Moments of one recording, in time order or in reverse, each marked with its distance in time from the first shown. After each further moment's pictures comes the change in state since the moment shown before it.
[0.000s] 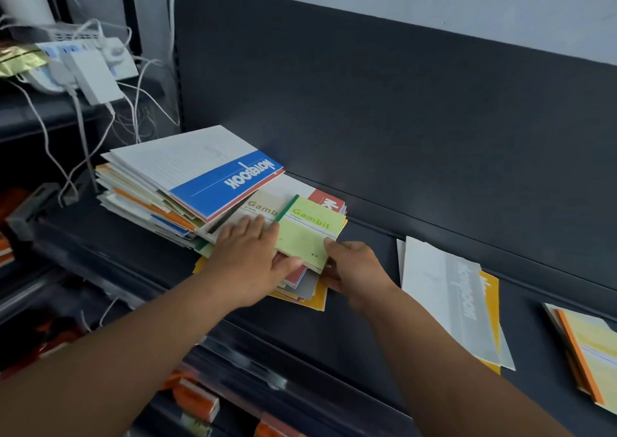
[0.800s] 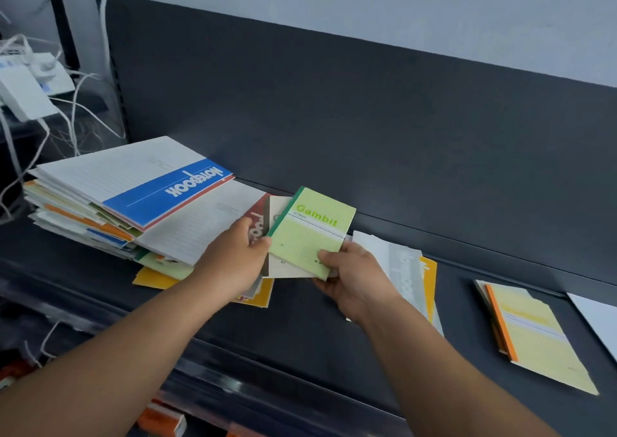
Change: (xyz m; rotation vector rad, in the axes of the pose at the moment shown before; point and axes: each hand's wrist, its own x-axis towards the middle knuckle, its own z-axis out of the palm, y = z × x) left_hand -0.008 0.075 -0.017 -0.735 0.073 -0.178; right_hand -0.038 0.000 -0.075 0.404 -0.039 -0.030
